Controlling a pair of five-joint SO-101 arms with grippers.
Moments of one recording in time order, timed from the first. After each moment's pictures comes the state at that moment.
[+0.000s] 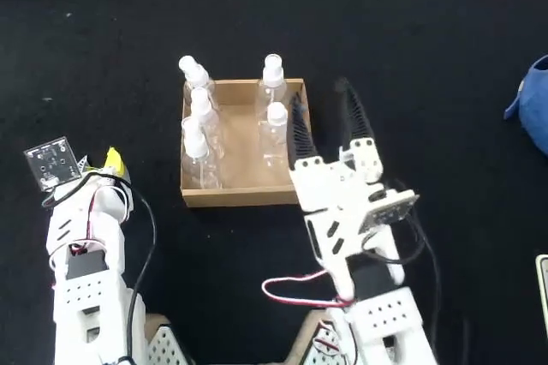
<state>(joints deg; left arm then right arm) -20.2 -68.5 92.5 7.7 6.1 -15.6 -88.4 93.8 -13.2 -1.1</state>
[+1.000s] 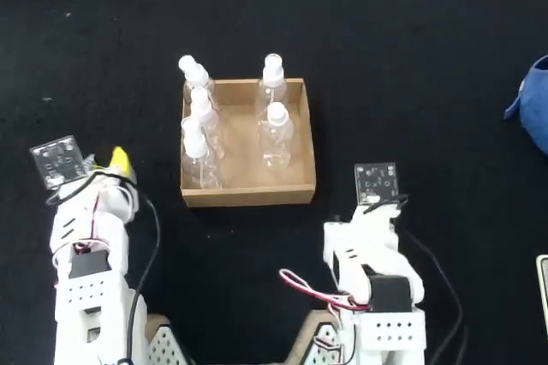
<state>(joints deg) -17.8 -68.5 92.7 7.7 6.1 -0.5 -103.1 96.7 71.6 -1.0</state>
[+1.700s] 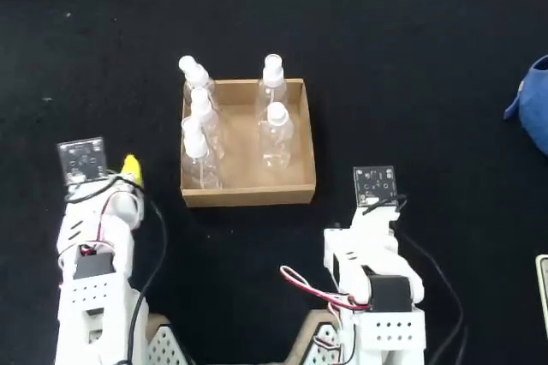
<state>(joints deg) -15.8 -68.5 95.2 7.7 -2.6 -0.2 -103.1 96.7 74.0 -0.9</state>
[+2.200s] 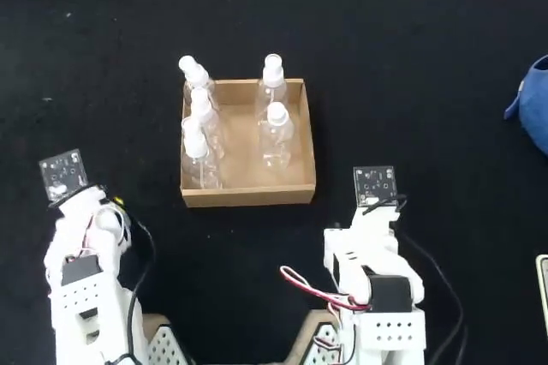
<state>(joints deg) -25.6 -68.5 95.9 27.7 -2.6 -0.2 -103.1 96.7 74.0 -0.9</state>
